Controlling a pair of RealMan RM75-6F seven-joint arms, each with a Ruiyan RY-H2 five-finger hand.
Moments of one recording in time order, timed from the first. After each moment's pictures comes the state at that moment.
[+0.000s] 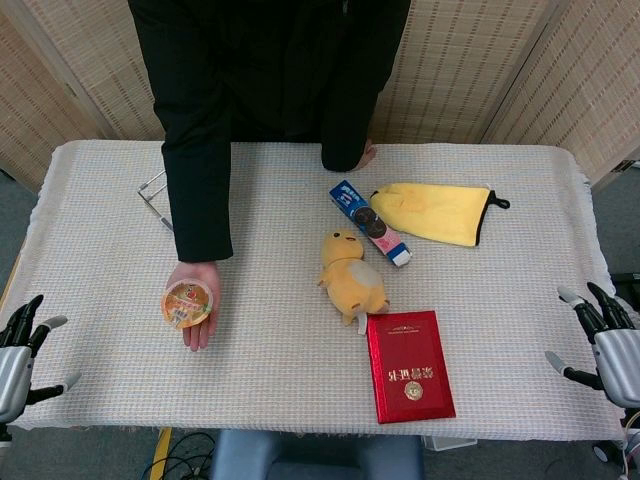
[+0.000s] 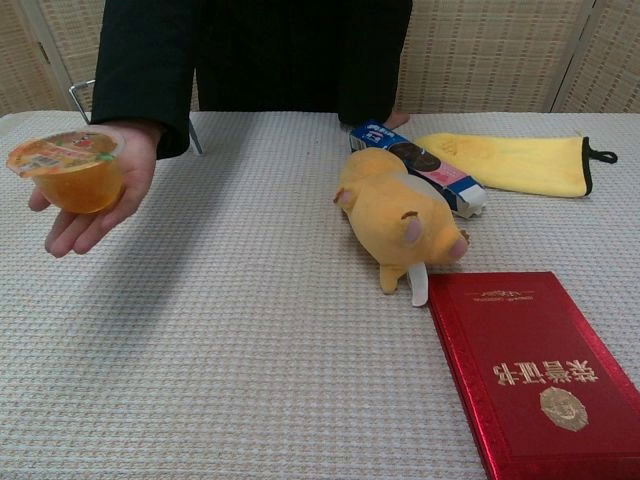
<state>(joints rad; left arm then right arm) -0.05 -1.03 -0.04 -1.77 1.48 1.51 0.12 0.05 -1.05 0.03 -1.54 -1.61 1.56 0.20</state>
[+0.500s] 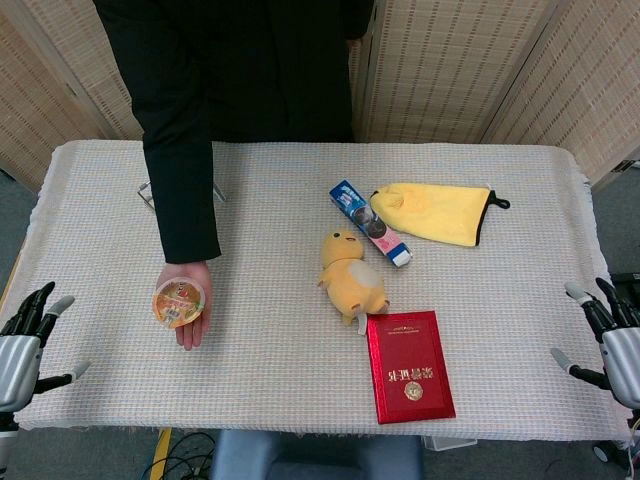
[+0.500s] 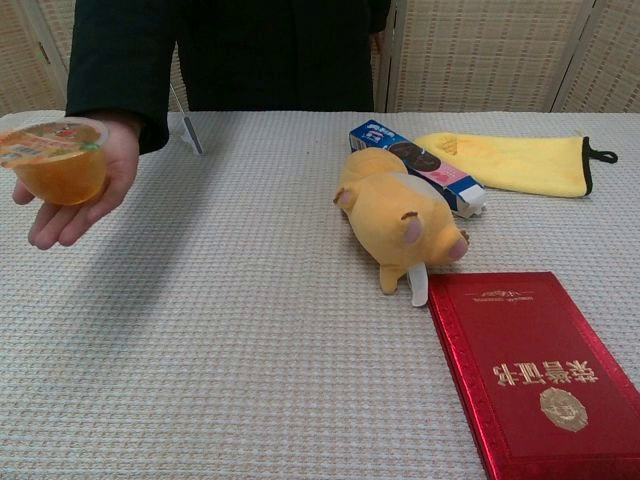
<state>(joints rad) -0.10 -1.04 -0.06 -1.73 1.56 1.50 0.06 0.04 -1.01 0.04 -1.59 -1.62 1.59 0.16</state>
